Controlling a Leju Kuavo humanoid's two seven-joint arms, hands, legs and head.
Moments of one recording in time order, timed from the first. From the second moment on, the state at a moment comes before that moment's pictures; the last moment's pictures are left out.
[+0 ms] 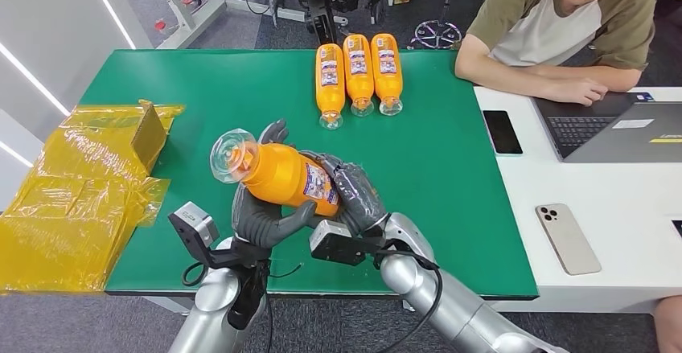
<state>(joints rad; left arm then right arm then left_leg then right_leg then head) -0.23 -0.25 -0.44 -1.09 -0.11 -0.09 -0.49 -0.56 -0.02 0.81 -1.08 0.43 -0.28 -0.45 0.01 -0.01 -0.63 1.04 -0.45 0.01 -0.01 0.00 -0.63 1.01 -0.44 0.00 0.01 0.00</state>
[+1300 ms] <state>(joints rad) -0.18 -0.24 -0.40 -1.16 -0.08 -0.10 -0.51 -0.45 -0.08 0.80 -1.16 0.58 -0.23 -0.36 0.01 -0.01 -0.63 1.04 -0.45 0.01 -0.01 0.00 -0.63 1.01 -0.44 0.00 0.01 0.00</state>
